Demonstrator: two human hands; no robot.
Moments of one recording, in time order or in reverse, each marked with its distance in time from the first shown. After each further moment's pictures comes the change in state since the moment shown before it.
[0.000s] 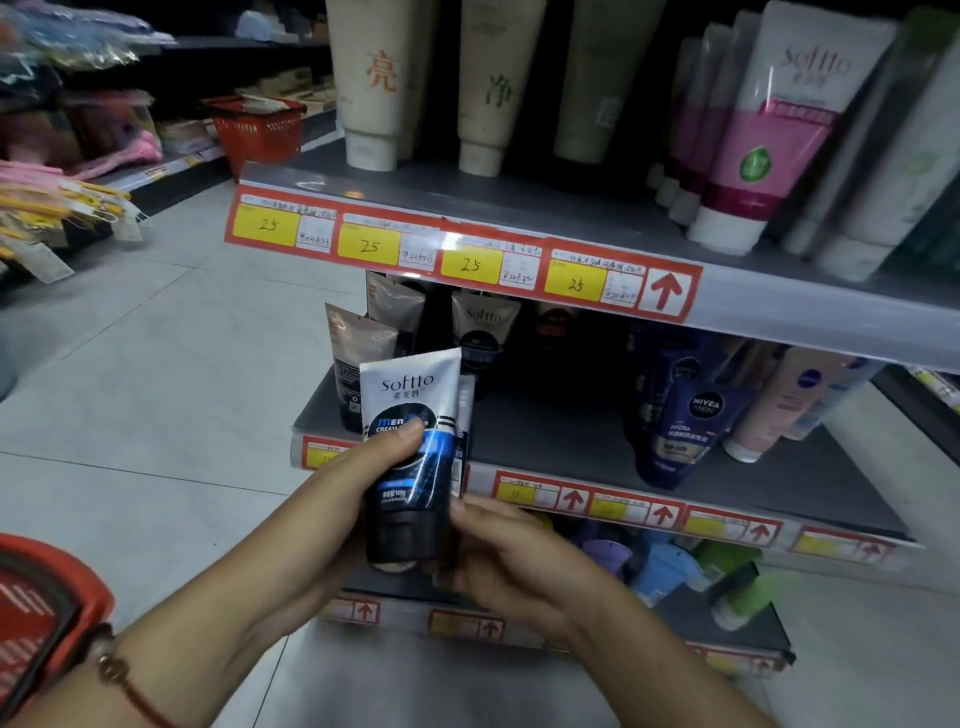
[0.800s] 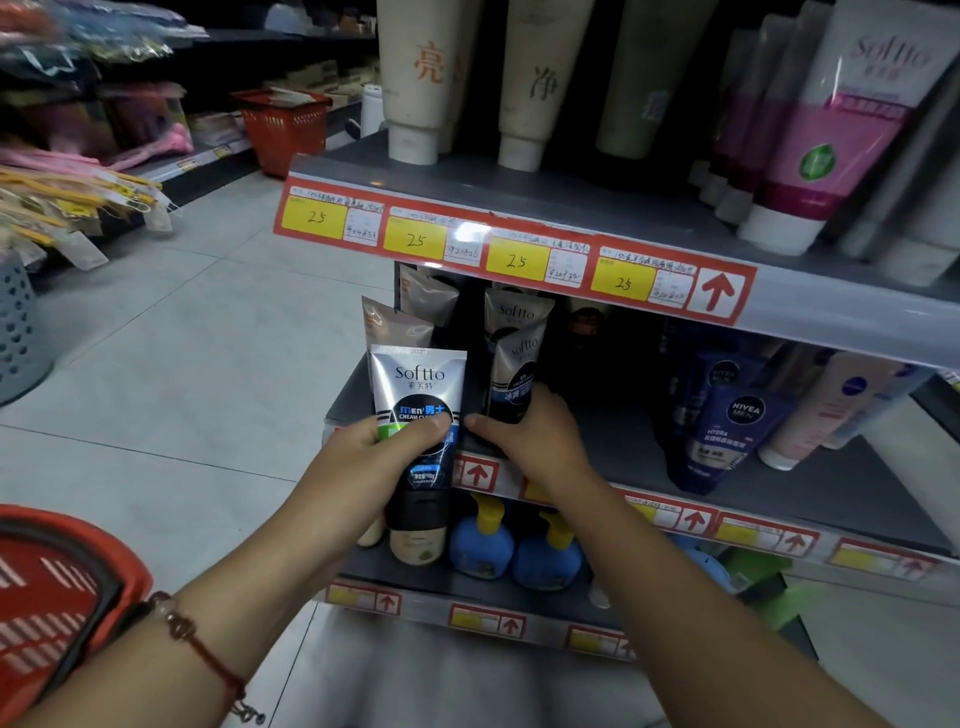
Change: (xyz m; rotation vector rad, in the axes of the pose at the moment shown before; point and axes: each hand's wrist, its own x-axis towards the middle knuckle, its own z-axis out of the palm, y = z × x) left_hand 0.017 -0.001 -0.014 0.304 0.046 0.019; right_hand 0.086 -0.042 -0.042 -1.131 0.790 -0.228
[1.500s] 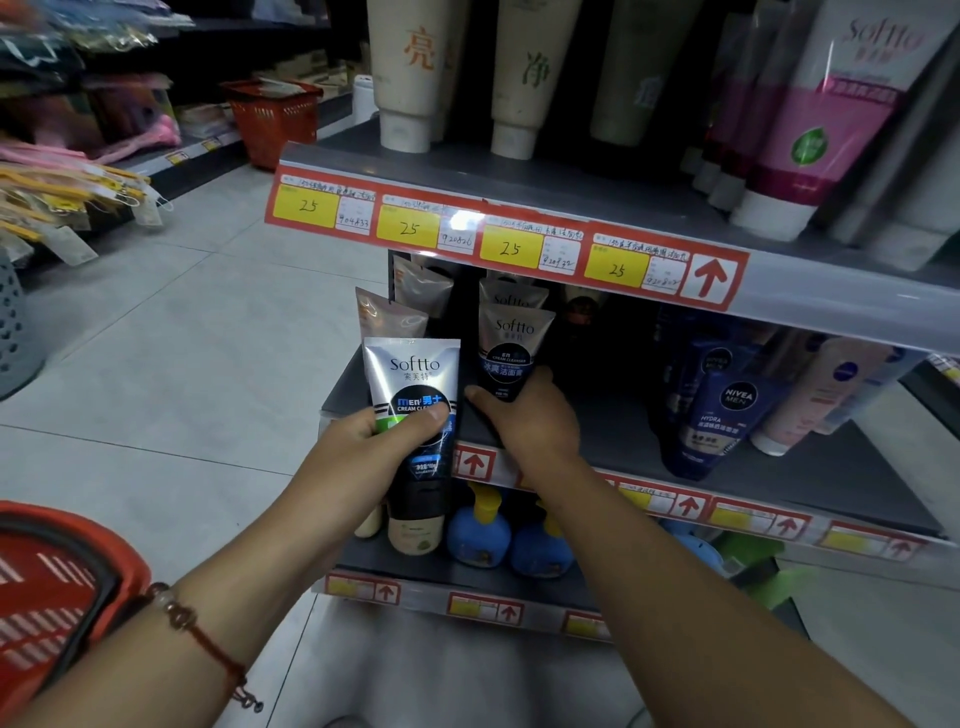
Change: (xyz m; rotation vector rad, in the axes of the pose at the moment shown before) left_hand 0.007 -0.010 -0.002 0.002 -0.021 0.043; right_hand 0.003 -0.009 0.000 -0.077 0.088 0.090
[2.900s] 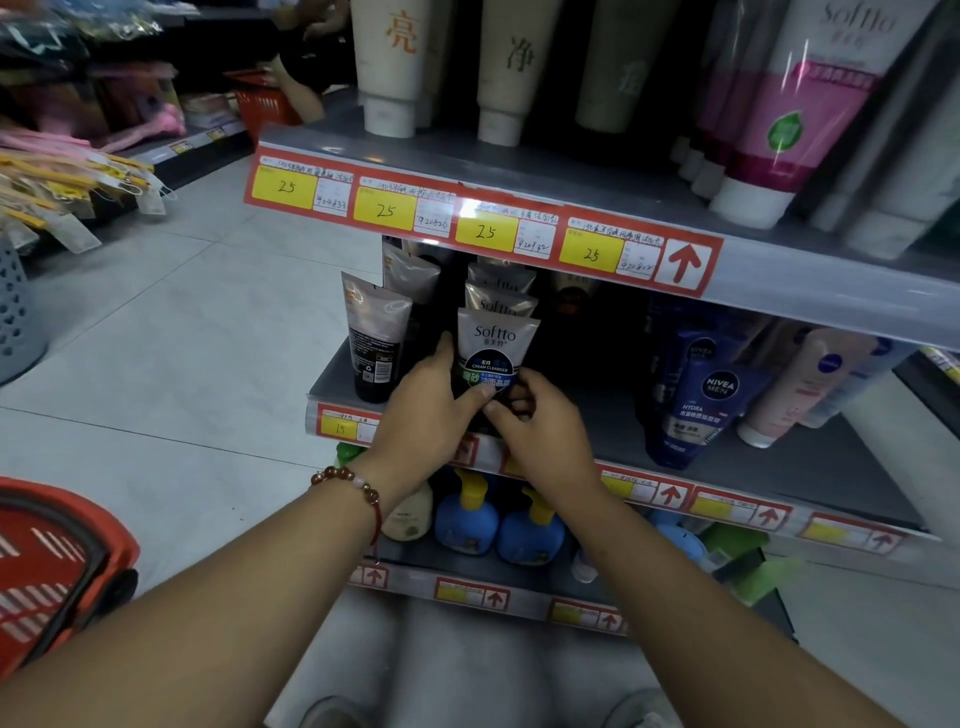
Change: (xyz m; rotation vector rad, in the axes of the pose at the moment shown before) left_hand 0.079 -0.021 0.057 0.626 0.118 0.486; right_hand -0.031 0.029 -0.024 0.289 -0.038 -0.262
